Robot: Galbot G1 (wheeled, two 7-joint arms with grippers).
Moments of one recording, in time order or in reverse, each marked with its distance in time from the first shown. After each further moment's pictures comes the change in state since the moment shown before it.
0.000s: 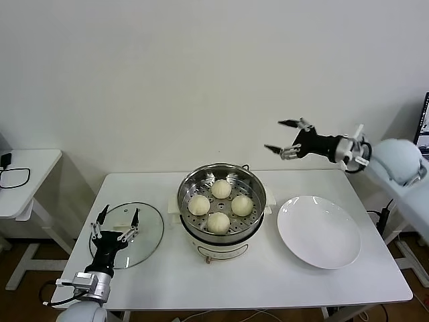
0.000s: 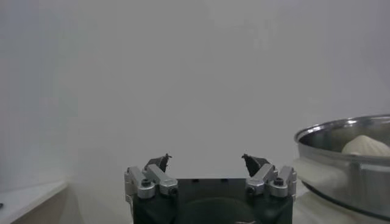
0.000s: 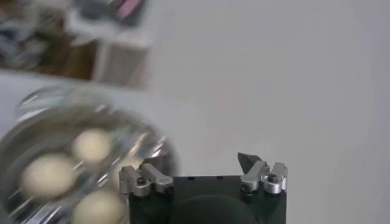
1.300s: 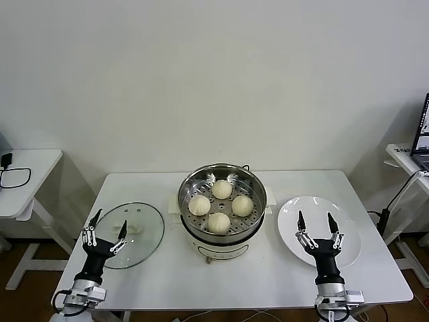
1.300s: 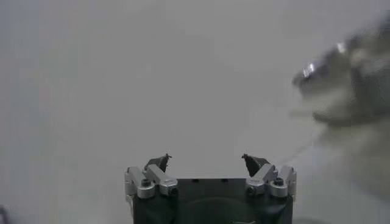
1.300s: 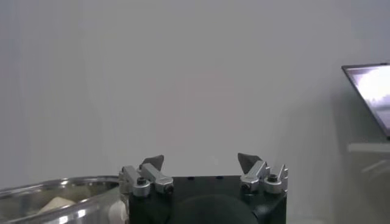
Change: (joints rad) left arm -0.011 0.100 -0.062 0.211 0.728 -0.271 -0.218; right arm -1.040 0.736 0.518 0.150 -0.325 0.523 0.482
